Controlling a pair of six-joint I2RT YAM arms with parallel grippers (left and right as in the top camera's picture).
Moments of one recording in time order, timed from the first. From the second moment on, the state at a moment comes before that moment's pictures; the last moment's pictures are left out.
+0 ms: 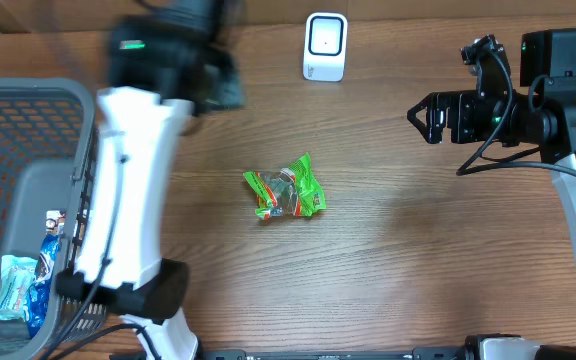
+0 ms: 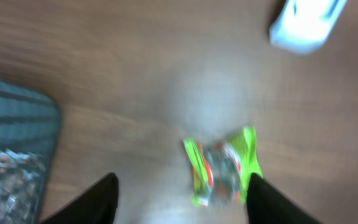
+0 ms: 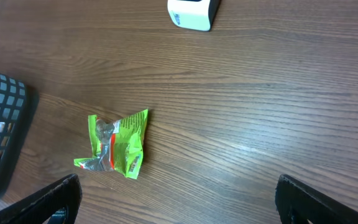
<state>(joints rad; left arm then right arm) -0.23 1.90 2.46 -1.68 -0.15 -0.45 0.04 1.49 1.60 -1.10 -0.46 -0.01</state>
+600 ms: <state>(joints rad) 0.60 1.54 2.18 -1.69 -0.15 -0.39 0.04 1.49 1.60 -1.11 -0.46 -0.01</state>
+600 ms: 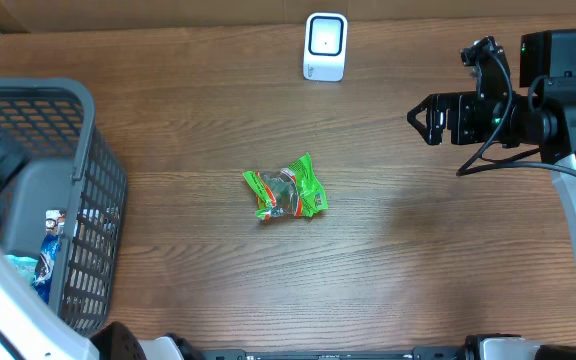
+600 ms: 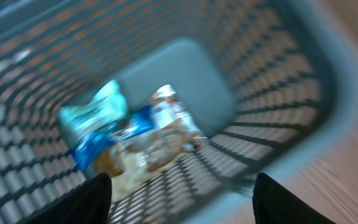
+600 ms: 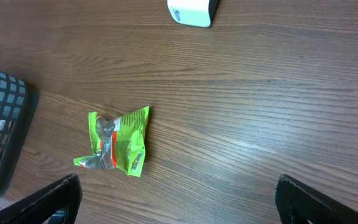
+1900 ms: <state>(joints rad) 0.83 1.71 1.16 -0.86 -0.14 -0.37 0.04 1.49 1.60 -1.10 -0.46 -0.01</state>
